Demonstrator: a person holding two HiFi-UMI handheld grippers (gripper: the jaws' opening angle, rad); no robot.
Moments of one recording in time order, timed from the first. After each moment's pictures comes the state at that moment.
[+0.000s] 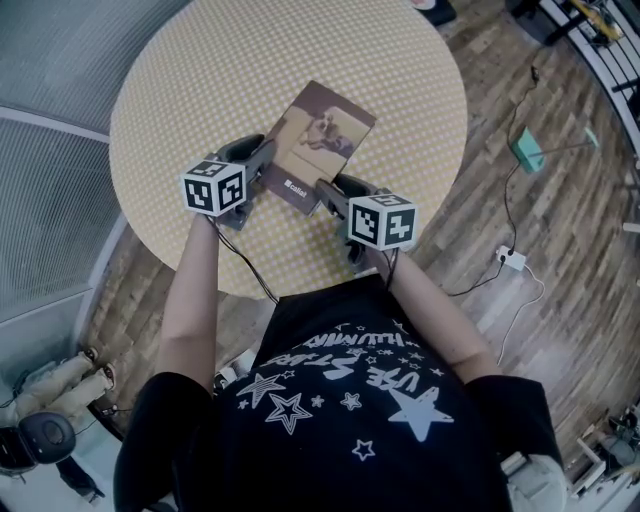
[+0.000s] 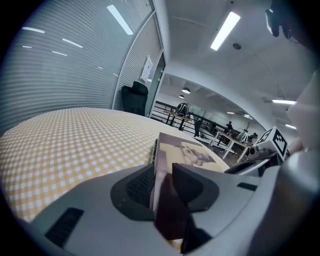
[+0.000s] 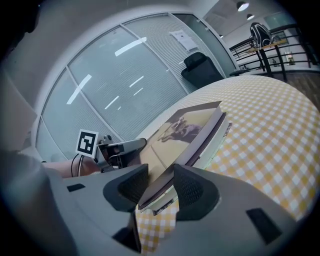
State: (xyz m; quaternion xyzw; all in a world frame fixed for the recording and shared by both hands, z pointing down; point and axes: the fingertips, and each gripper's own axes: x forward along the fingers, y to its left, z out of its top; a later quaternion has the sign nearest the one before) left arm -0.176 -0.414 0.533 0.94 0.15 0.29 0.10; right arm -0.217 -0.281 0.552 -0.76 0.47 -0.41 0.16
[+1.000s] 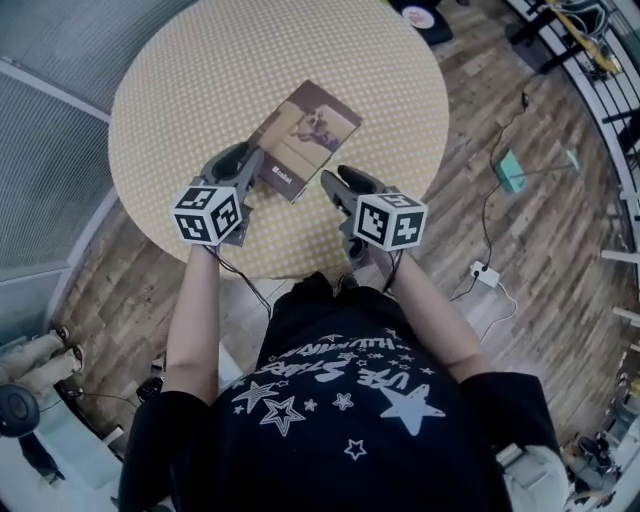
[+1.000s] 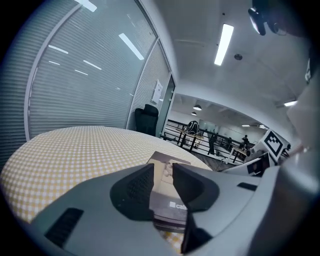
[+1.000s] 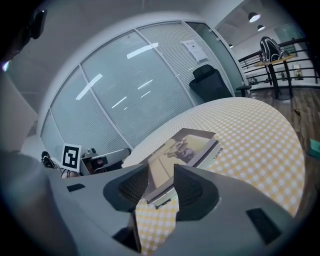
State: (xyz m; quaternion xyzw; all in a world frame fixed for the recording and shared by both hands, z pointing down) left arm -0.236 -0.388 0.461 0.97 0.05 0.20 0.12; right arm -0.212 -0.238 0.494 -0.78 0.50 -0.36 0.14
